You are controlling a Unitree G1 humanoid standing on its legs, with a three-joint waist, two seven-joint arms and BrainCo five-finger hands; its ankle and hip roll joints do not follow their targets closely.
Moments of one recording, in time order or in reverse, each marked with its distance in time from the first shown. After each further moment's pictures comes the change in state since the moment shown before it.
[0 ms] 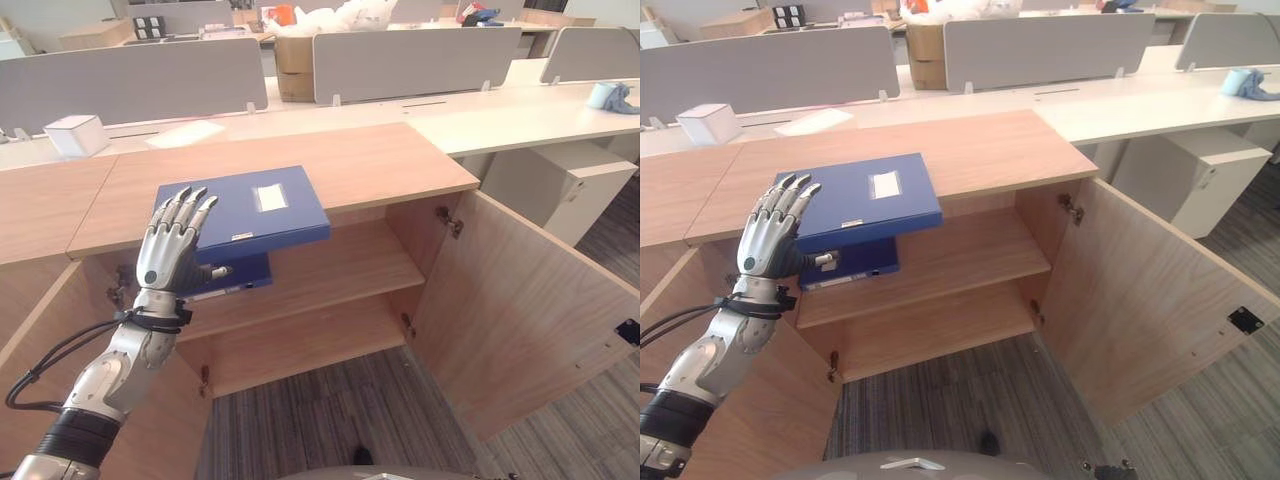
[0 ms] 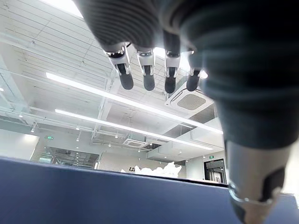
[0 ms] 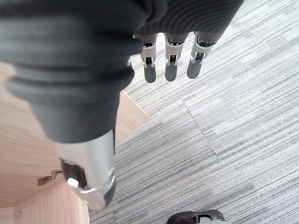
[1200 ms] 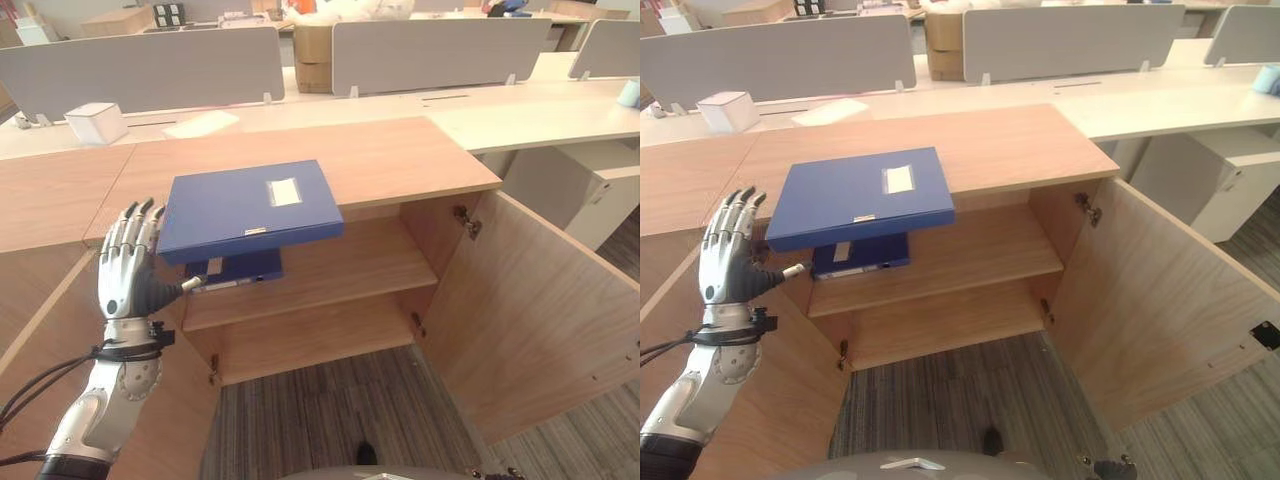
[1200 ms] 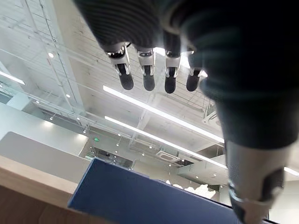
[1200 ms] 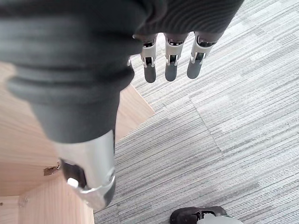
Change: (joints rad) left arm 0.208 -0.093 0.185 -0.113 -0.133 -0.013 0.055; right arm -0.001 0.000 -0.007 -0.026 0.012 0.000 -0.001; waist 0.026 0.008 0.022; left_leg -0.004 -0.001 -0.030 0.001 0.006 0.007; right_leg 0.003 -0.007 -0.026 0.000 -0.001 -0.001
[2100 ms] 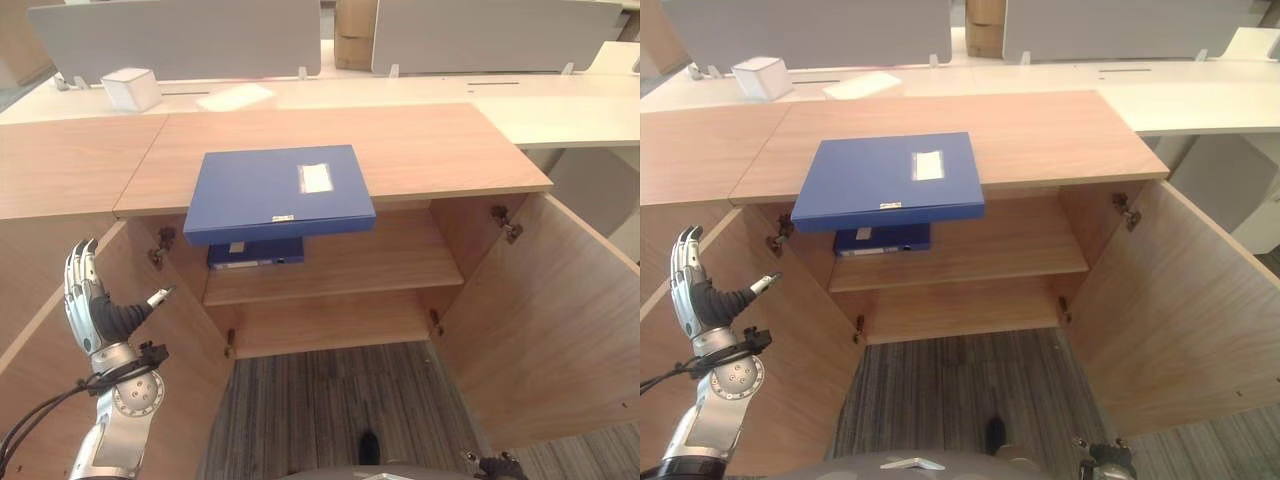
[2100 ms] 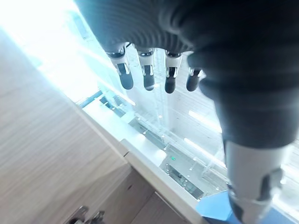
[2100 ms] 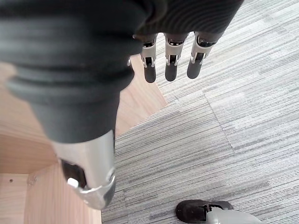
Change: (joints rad) left arm 0.053 -0.162 0.125 0.056 -0.182 0.042 0.097; right arm -0.042 0.004 -0.001 -0.006 0.036 0.016 -0.004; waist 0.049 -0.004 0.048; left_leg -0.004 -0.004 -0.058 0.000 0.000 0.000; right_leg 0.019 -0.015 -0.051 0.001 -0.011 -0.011
